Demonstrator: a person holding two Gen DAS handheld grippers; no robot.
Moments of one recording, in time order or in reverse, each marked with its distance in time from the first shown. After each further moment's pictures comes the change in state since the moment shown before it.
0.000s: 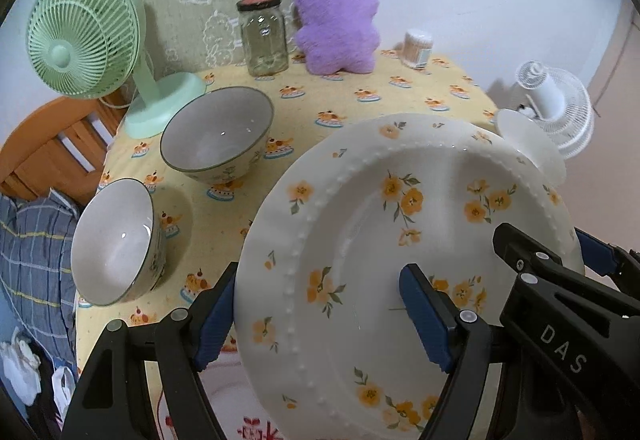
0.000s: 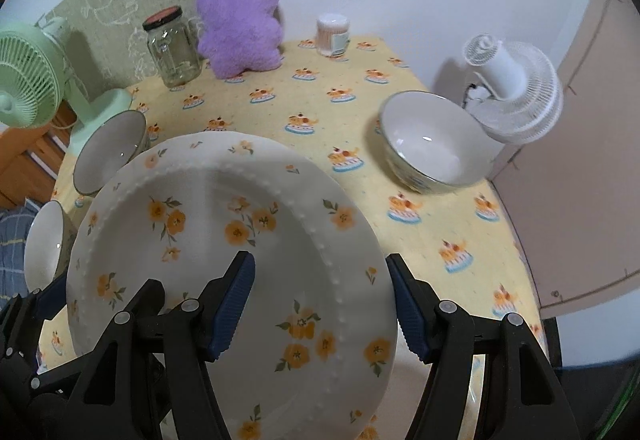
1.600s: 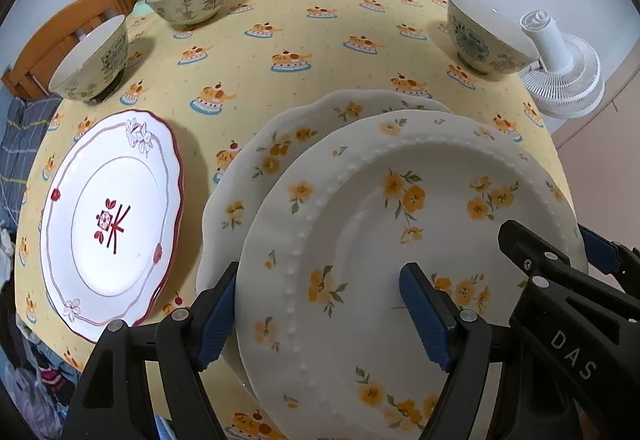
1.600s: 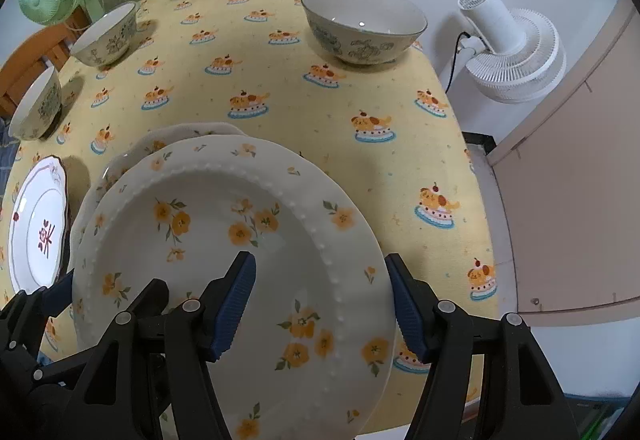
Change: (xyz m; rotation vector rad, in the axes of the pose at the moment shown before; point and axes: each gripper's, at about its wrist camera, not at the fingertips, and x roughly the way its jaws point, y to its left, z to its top) left arm 0.015 -0.112 -0.117 -0.192 0.183 0.049; right arm 0.020 -0.113 -0.097 -0.200 0.140 0.045
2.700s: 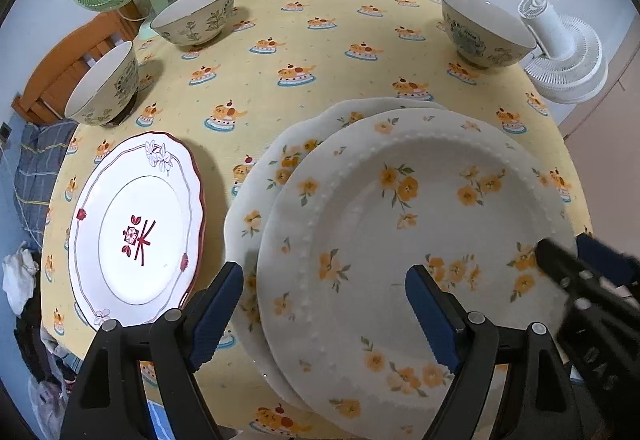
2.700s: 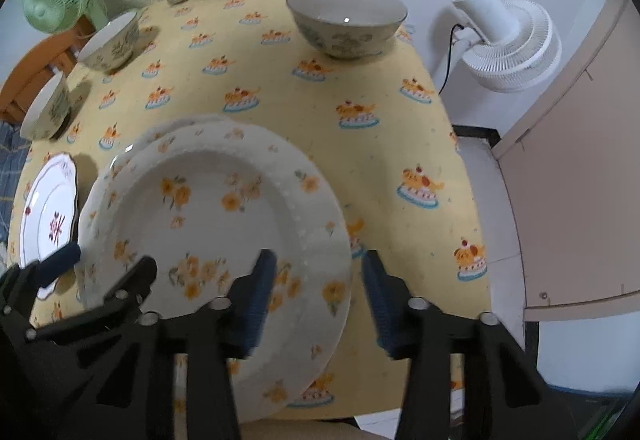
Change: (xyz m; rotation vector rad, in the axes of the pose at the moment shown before) left arm -0.014 -0.004 0.000 0.058 -0.023 0.067; right arm -0.013 -0.019 -0.017 0.021 0.003 0.049
